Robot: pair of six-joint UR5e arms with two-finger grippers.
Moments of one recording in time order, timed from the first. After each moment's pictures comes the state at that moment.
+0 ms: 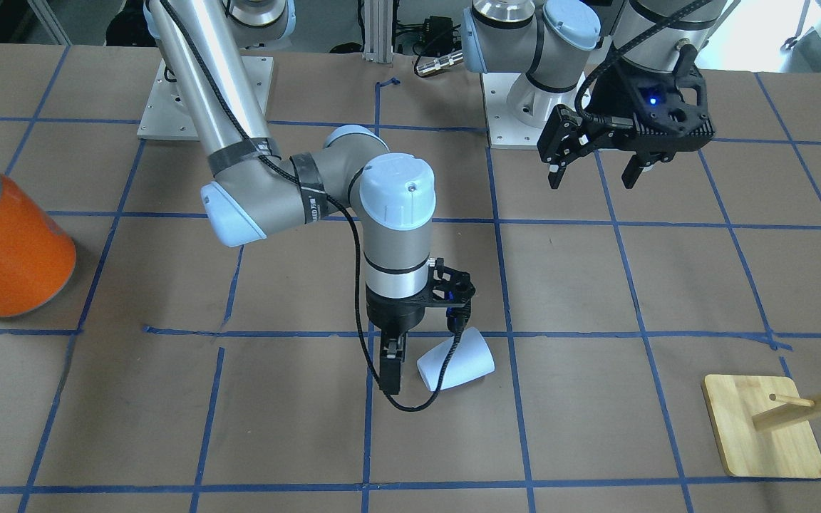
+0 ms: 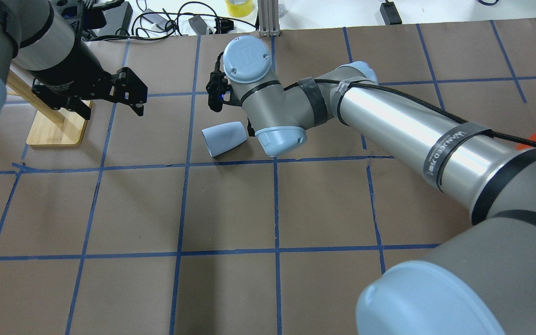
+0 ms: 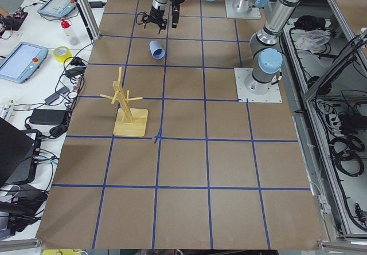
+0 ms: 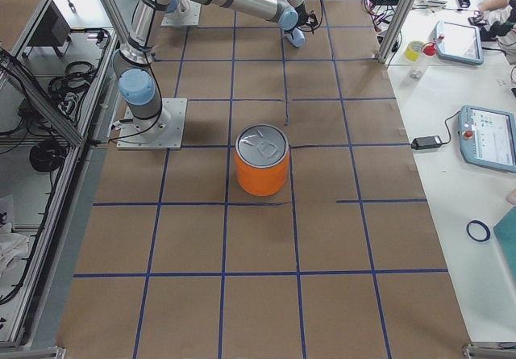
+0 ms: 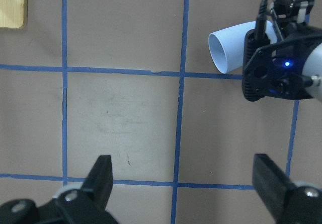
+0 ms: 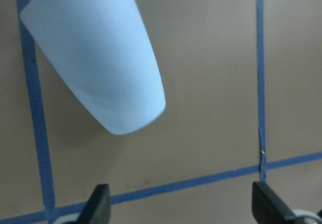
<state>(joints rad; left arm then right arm) -1.53 -1.49 -1.65 -1.46 1.57 0.01 1.99 -1.01 1.50 -2.37 -1.69 -1.01</state>
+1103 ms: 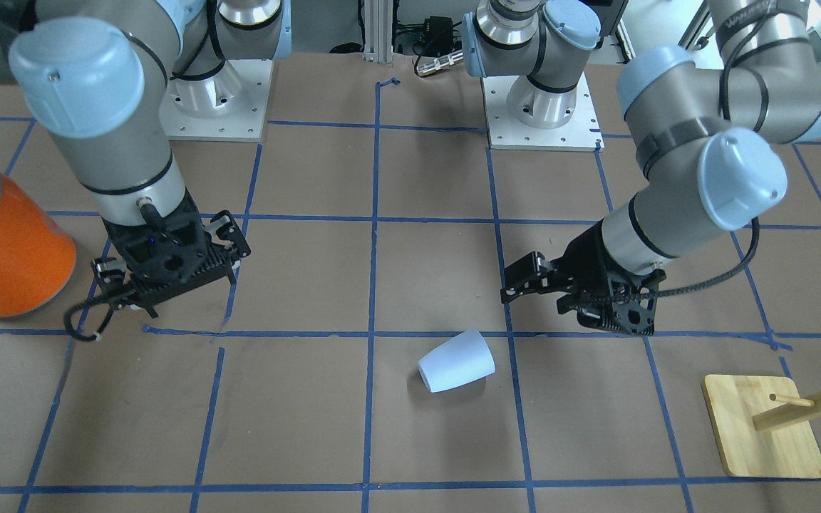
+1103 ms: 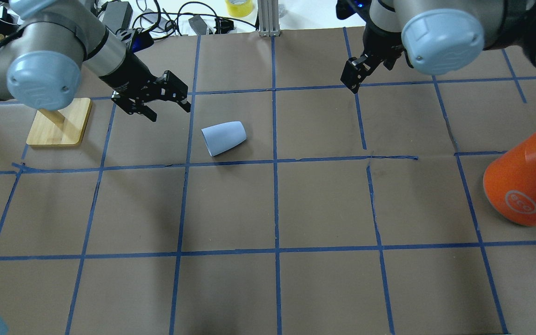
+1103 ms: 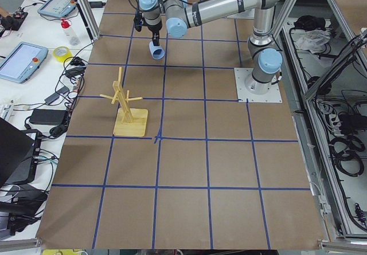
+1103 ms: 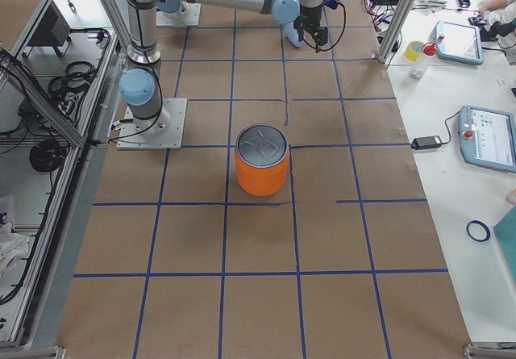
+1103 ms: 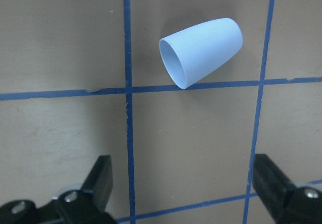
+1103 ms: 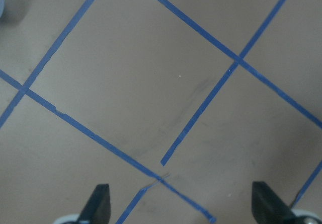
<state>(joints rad) -1.45 -1.86 -1.65 -1.28 1.19 0.12 1.64 -1.36 1.50 -1.81 -1.61 -0.37</state>
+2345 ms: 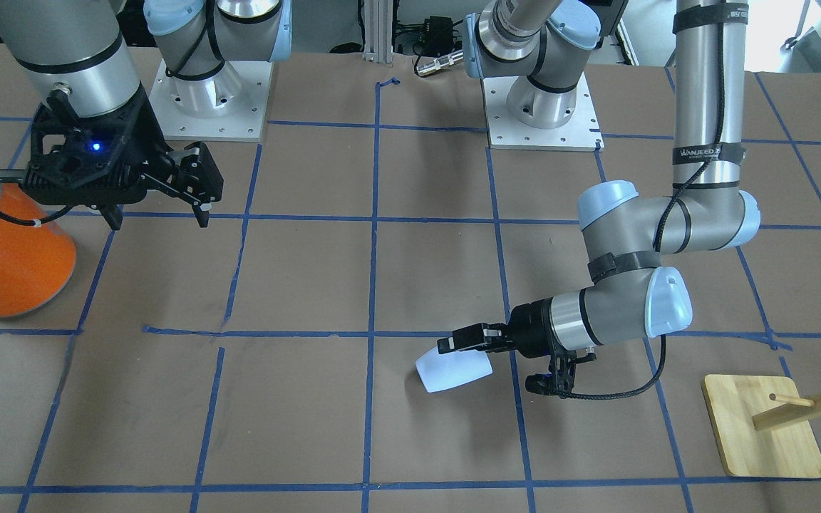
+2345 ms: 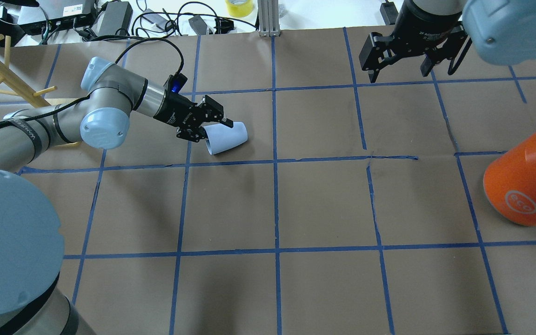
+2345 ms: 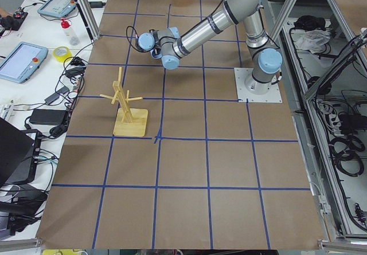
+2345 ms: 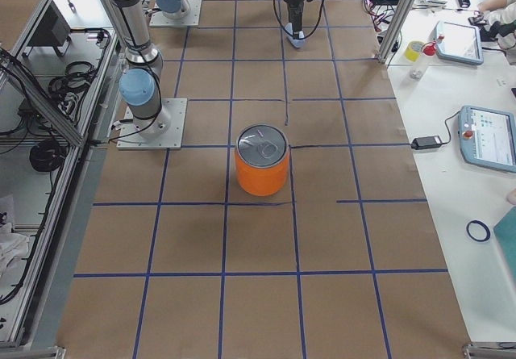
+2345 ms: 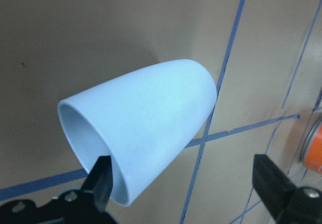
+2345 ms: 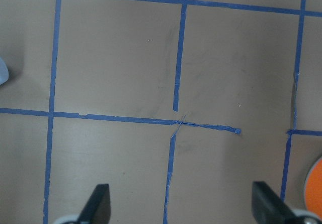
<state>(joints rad) -1.44 -2.09 -1.75 -1.08 0.78 0.02 1.59 -1.49 1.50 -1.68 -1.59 -0.03</state>
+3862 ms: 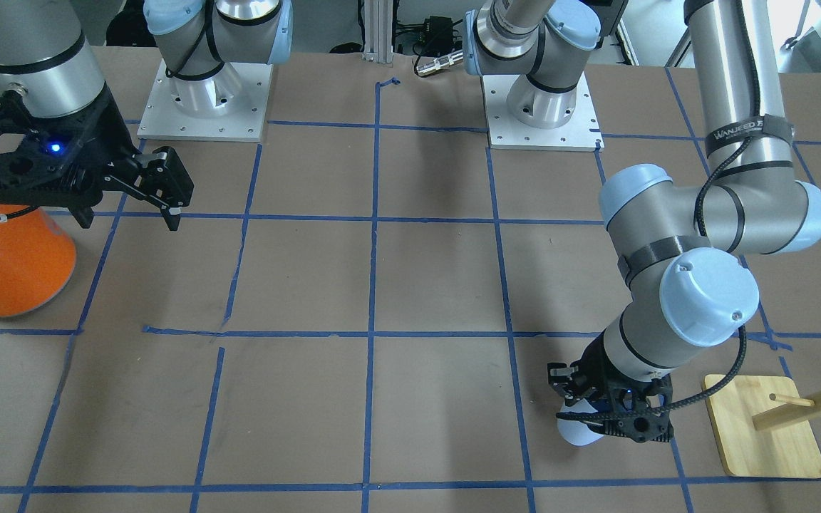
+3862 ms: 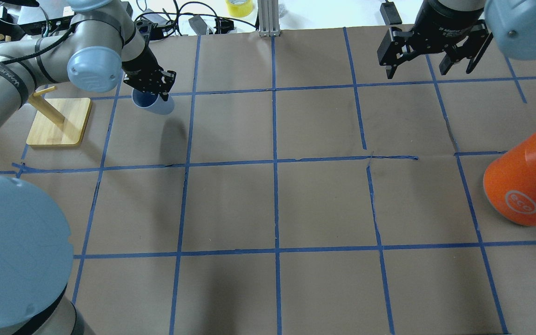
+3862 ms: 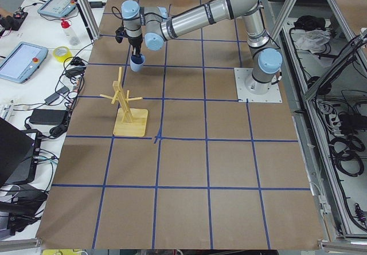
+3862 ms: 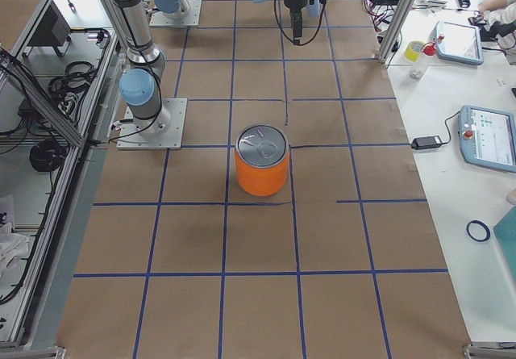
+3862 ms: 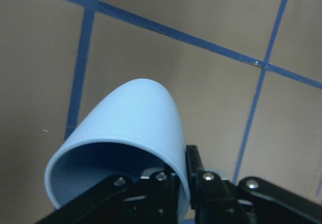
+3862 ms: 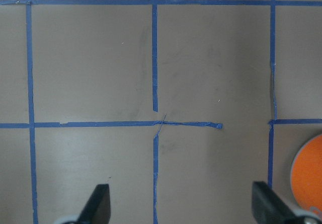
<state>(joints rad) -1.49 -2.09 -1.45 -1.13 1.55 0.23 1.55 -1.49 1.50 -1.68 -1.61 -0.02</state>
